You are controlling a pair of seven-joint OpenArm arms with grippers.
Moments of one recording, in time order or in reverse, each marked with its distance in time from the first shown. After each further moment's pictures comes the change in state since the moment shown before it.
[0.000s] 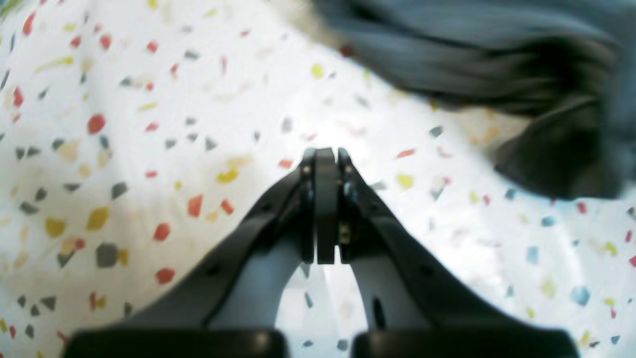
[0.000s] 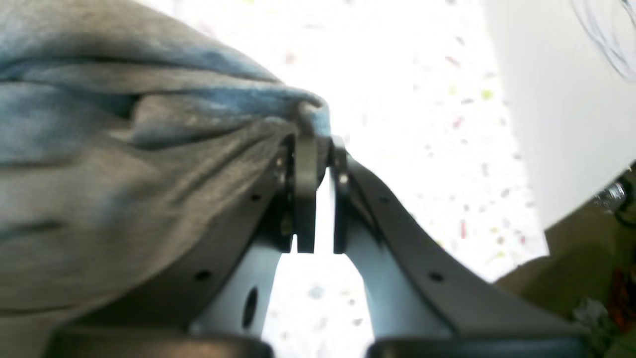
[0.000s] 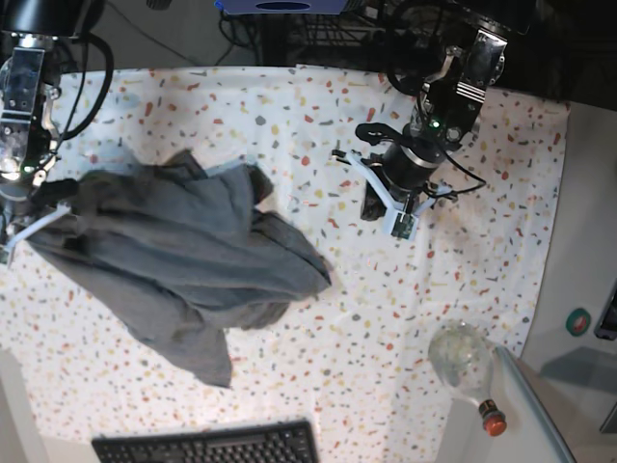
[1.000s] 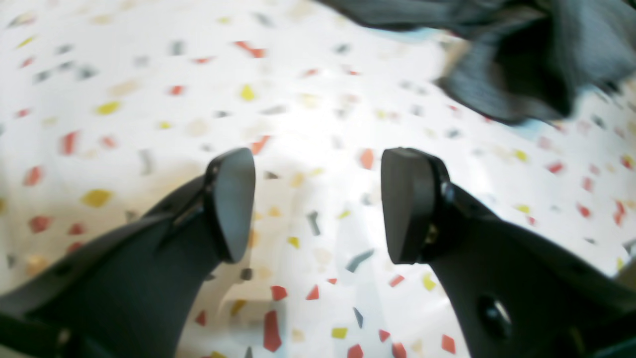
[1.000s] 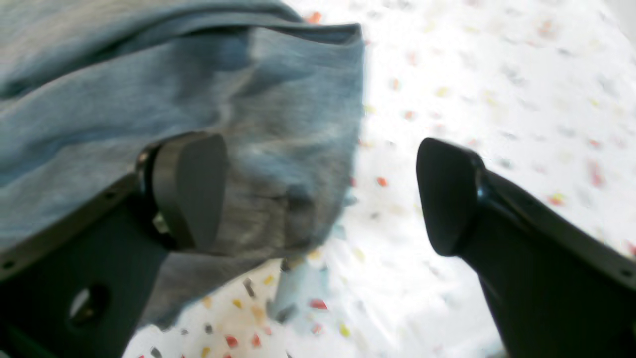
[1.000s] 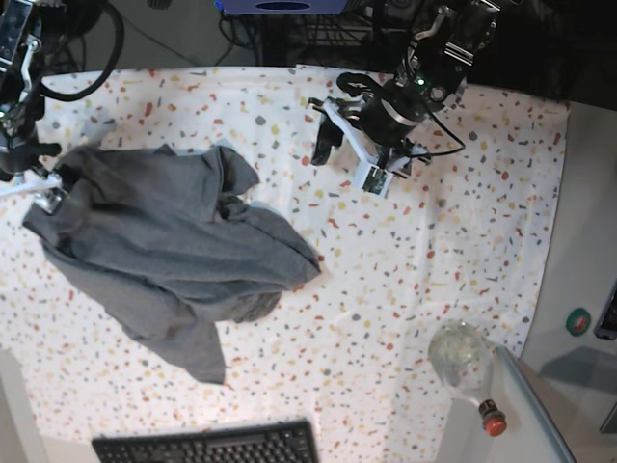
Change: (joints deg) left arm 6.5 -0.7 4.4 3.8 -0.7 -0.4 0.1; right arm -7.9 -4.5 11.3 0.8 25.3 7.5 10.7
